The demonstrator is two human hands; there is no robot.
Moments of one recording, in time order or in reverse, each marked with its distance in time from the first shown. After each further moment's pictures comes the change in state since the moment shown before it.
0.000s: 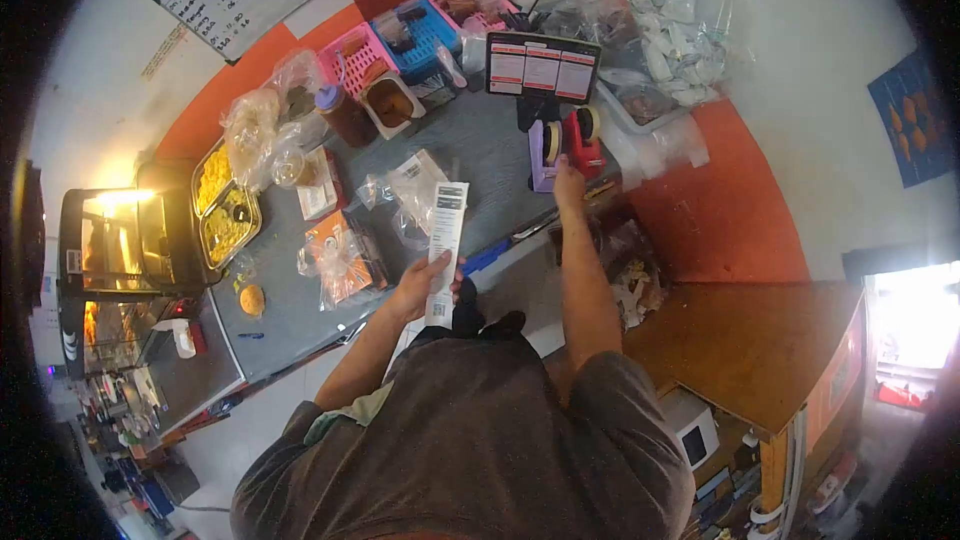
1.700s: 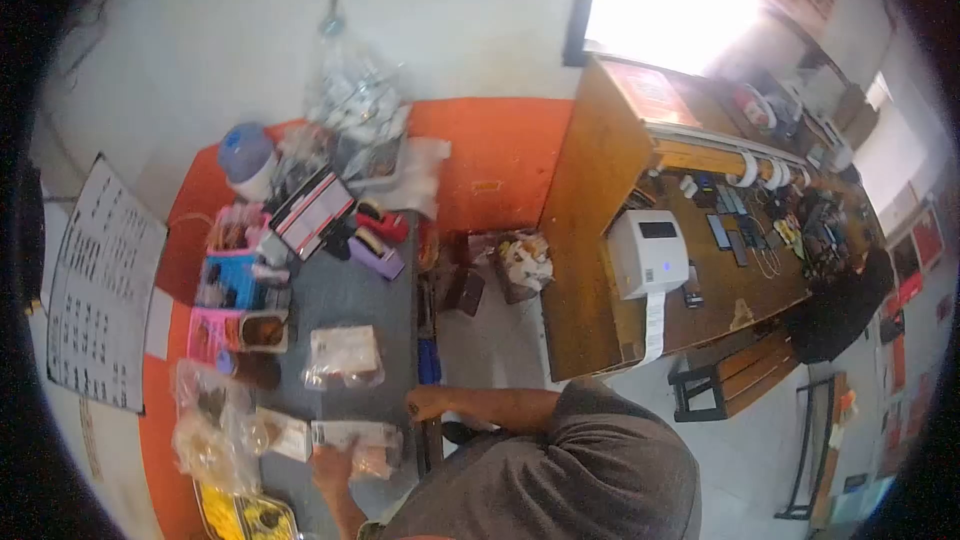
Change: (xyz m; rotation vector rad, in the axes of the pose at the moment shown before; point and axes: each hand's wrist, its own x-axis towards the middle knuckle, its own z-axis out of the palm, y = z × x) left_hand -0.078 0.099 -0.184 1.999 0.494 0.326; right_hand -0.304 -0.142 -0.057 0.339 -1.095 -0.053
